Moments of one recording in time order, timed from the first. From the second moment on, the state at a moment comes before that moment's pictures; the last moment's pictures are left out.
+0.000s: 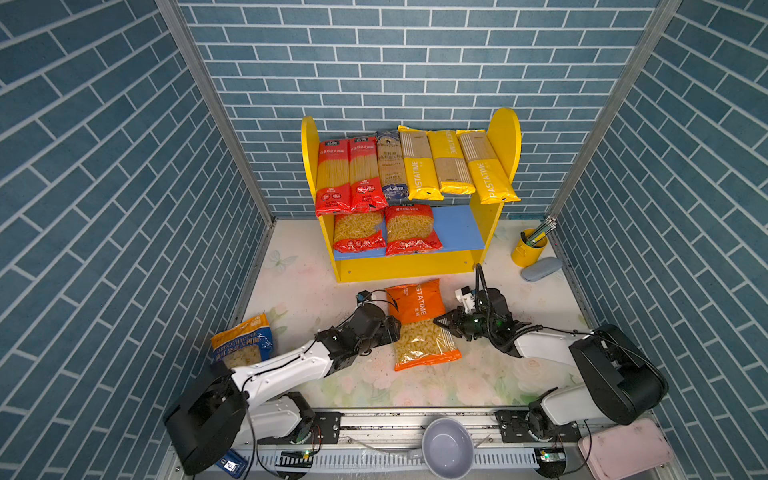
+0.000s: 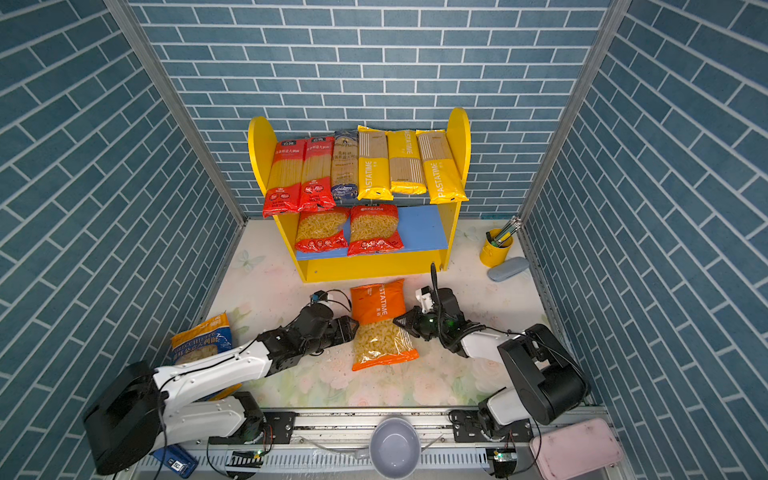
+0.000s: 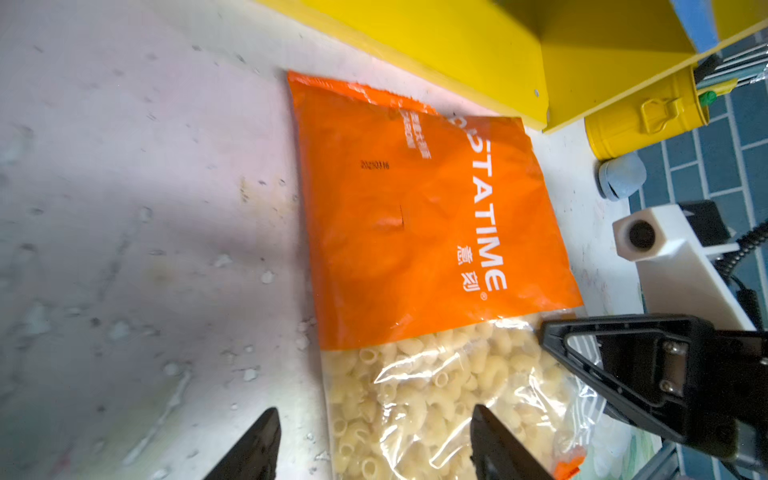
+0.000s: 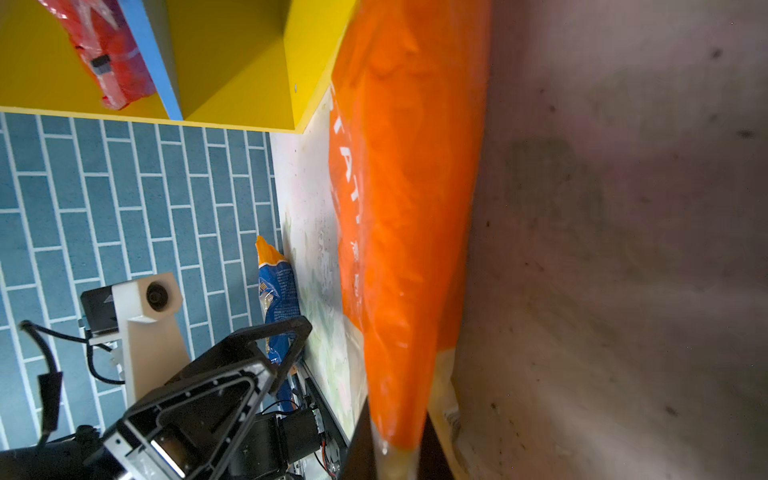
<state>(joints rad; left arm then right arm) -0.79 1.14 0.52 -0.12 -0.08 -0.93 0.56 1.44 0.45 0.38 -0.63 1.04</state>
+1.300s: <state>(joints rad) -0.69 0.92 0.51 -0.29 -0.06 -0.88 0.48 1.10 0.81 -0.39 -0.60 0.83</state>
